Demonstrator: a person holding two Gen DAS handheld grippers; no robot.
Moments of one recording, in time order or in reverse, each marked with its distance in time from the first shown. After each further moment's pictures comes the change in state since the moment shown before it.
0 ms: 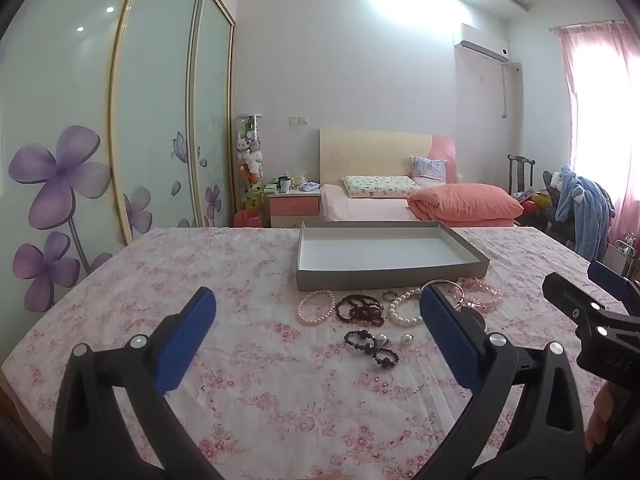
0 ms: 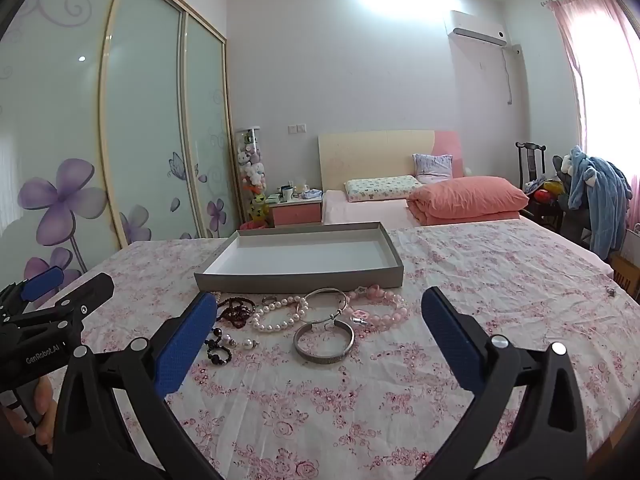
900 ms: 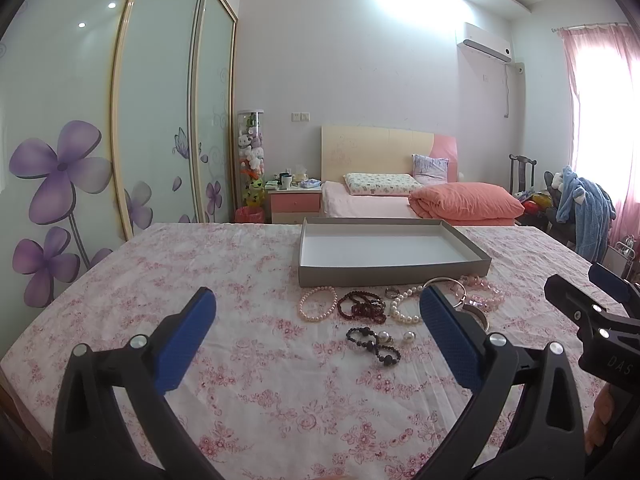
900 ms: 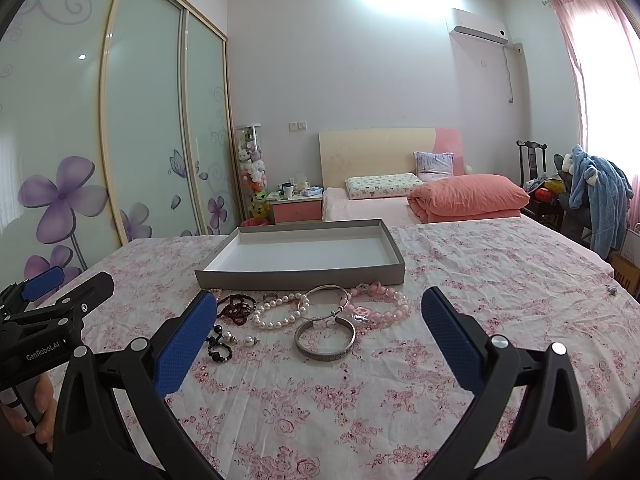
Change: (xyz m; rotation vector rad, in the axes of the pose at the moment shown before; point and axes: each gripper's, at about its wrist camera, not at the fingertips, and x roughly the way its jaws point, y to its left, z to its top) left arm -0.001 -0.001 0.000 -0.004 0.005 -0.002; right arm 0.002 0.000 -0.001 -0.002 0.005 -0.001
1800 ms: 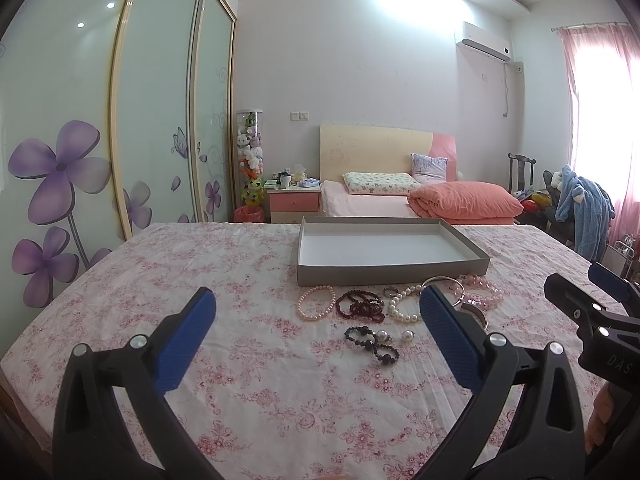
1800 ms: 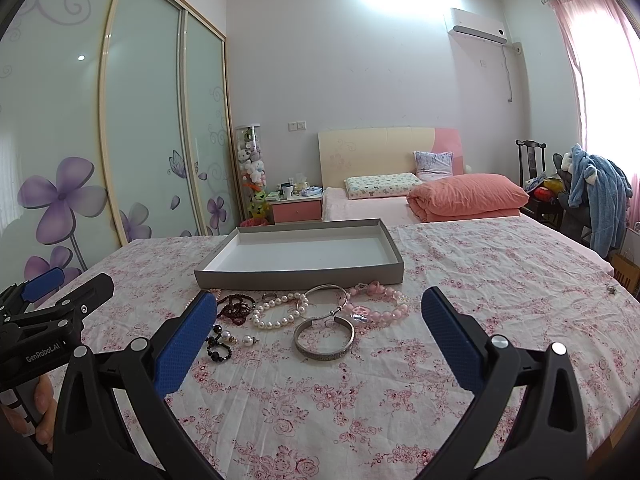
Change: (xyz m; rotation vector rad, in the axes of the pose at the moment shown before) left arm 0.001 0.001 0.000 -0.004 0.004 0.000; right arm -0.001 -0.001 0.000 0.001 0.002 0.001
